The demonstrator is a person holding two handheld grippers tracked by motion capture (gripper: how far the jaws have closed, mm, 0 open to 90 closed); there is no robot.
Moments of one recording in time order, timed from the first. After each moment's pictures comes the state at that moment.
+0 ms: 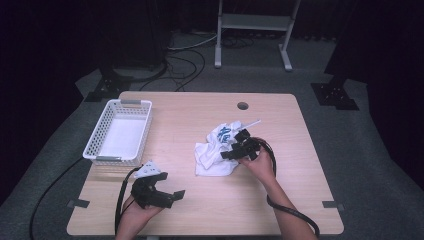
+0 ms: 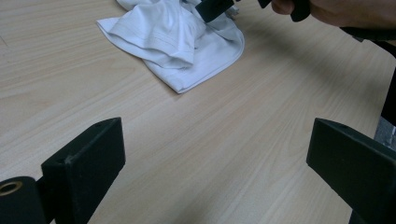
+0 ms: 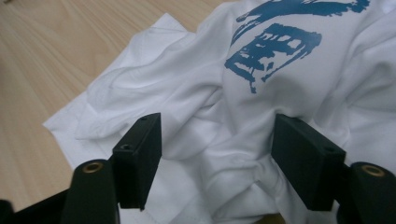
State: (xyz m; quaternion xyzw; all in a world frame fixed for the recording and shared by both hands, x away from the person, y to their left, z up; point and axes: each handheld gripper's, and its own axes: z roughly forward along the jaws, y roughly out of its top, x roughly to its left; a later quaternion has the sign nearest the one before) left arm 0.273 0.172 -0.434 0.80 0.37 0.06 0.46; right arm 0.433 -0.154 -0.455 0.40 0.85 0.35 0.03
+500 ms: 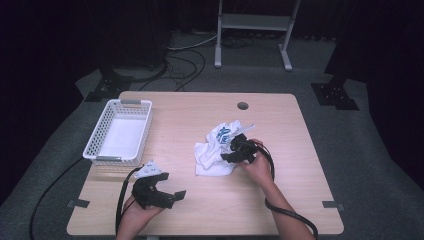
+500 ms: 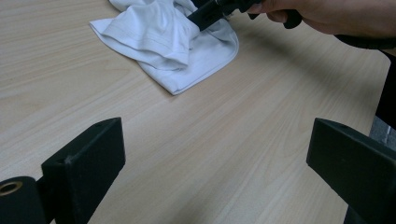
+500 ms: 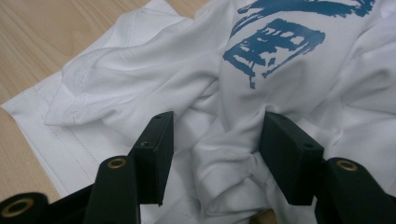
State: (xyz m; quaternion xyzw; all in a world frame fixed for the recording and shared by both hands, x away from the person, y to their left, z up) left arm 0.272 0.170 -0.433 0.80 0.37 0.06 0.46; right arm 0.422 -0.143 -0.462 0.37 0.87 0.32 0.10
